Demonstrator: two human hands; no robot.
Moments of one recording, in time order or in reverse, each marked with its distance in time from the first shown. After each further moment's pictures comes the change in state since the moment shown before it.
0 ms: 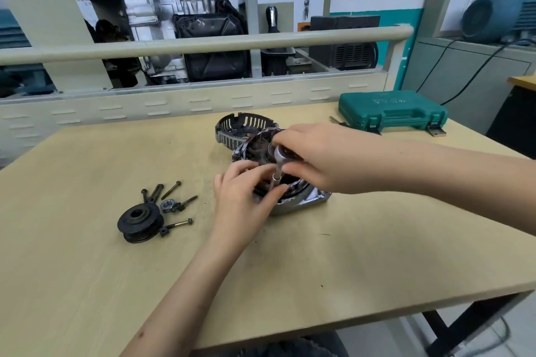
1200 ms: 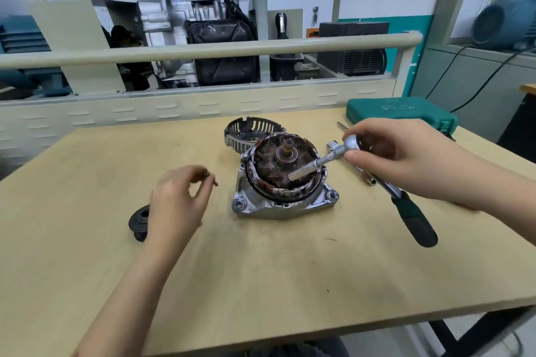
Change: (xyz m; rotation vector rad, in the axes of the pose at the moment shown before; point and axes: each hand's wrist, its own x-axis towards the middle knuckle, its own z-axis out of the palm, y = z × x) left_hand 0.003 -0.046 -0.064 0.231 0.049 -0.145; right_hand -0.050 0.037 0.005 0.482 0.324 0.214
